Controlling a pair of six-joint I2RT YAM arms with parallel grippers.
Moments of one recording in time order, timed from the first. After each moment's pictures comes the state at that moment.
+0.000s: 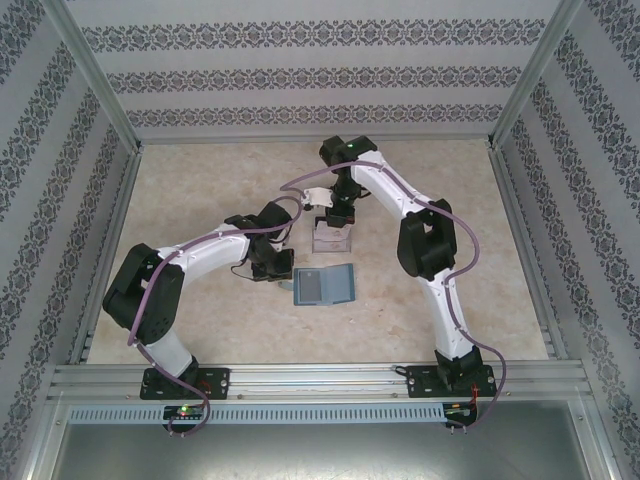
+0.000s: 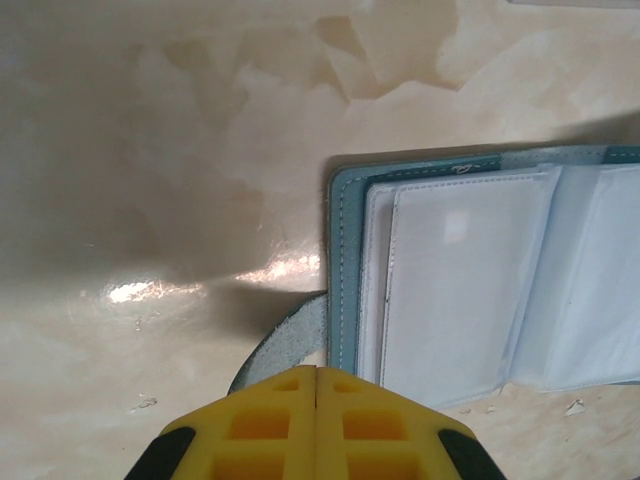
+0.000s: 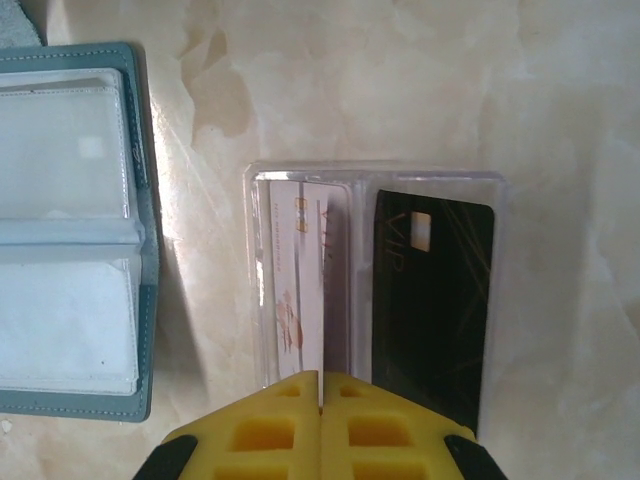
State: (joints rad) left arm -0.54 1.68 1.07 -0.73 0.27 -0.63; right arm 0.49 2.34 2.20 -1.42 -0.28 -1.02
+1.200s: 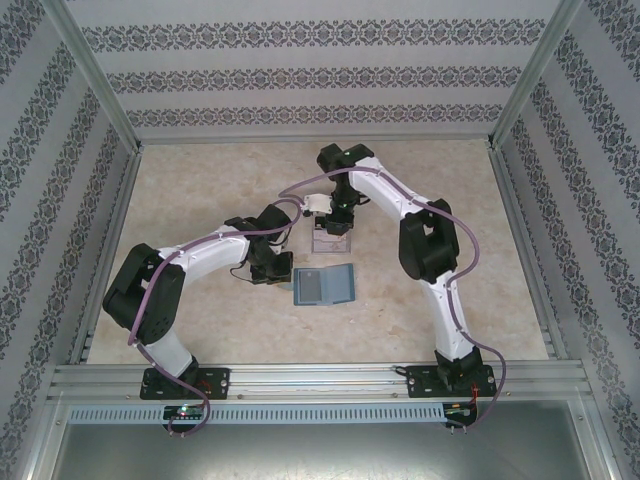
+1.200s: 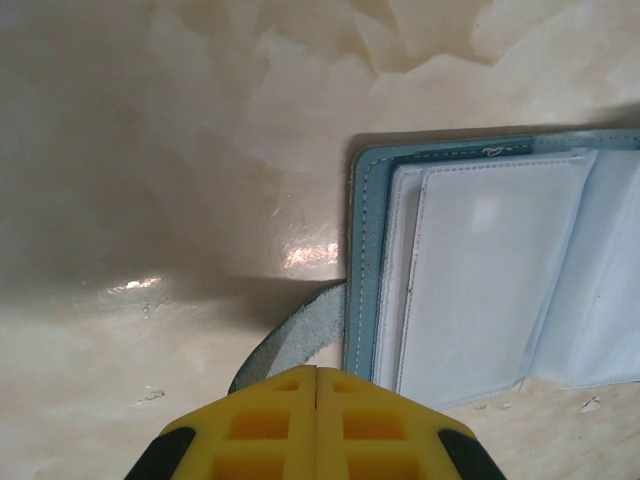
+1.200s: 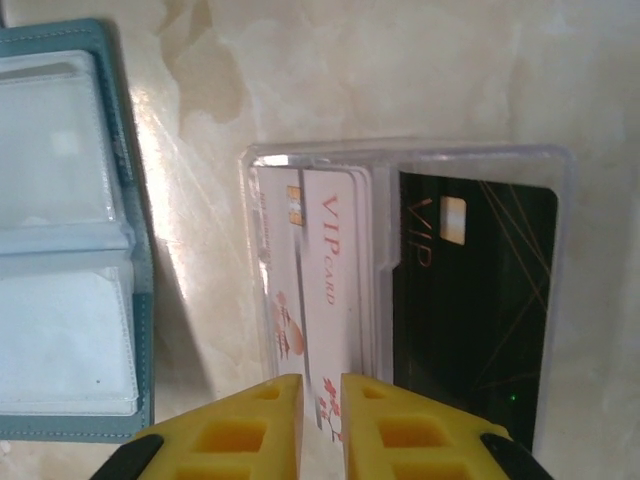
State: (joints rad) left arm -0.54 1.68 1.05 -0.73 0.27 -0.64; right arm 0.51 2.28 2.06 -1.32 -0.22 -0.93
